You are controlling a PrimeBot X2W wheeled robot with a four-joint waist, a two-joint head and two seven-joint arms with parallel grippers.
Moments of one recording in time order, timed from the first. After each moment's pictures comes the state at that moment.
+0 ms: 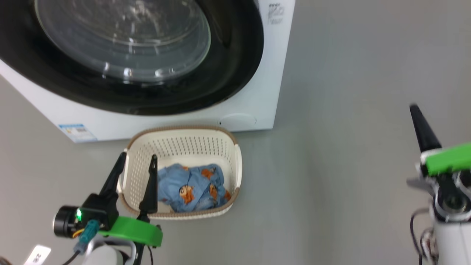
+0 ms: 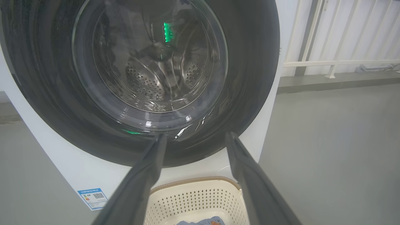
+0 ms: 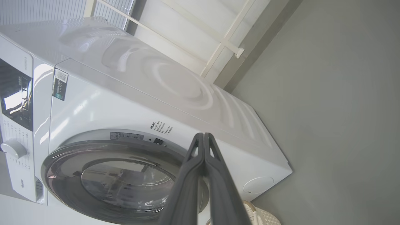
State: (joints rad) left arm -0.25 0.04 -0.09 0.33 -0.10 -0.05 -0.25; right arm -0.32 -0.07 -0.22 0.25 1.05 0.13 0.17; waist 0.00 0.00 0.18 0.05
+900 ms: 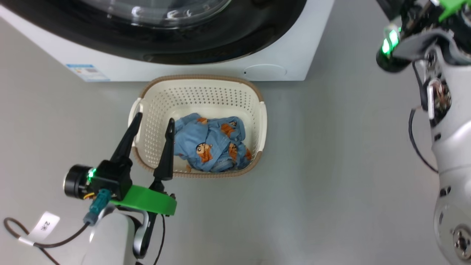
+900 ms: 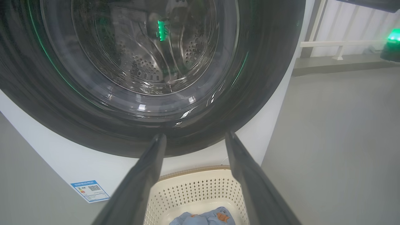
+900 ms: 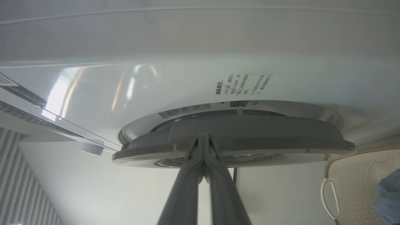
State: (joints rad) left arm -0.40 0.03 -0.16 0.32 -0.10 -0.06 -0.26; right arm -1.13 -0.07 -0.20 0.86 1.48 0.12 0.69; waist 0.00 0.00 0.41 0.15
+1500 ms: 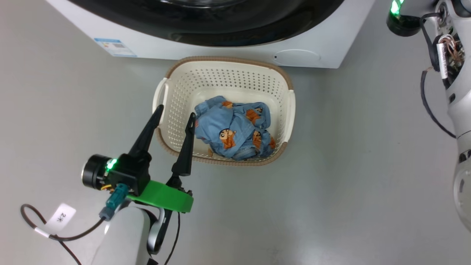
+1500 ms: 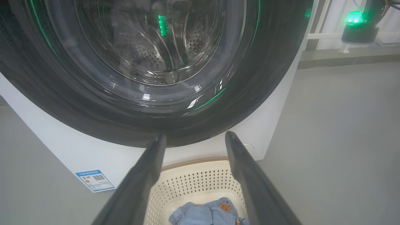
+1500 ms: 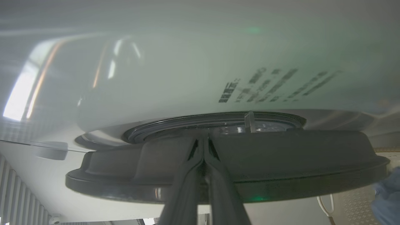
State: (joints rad) left arm -0.44 0.03 -0.26 0.31 -0.14 -0.04 -0.26; right arm -1.38 -0.09 -0.13 1.09 1.39 0.12 0.66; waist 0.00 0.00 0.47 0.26
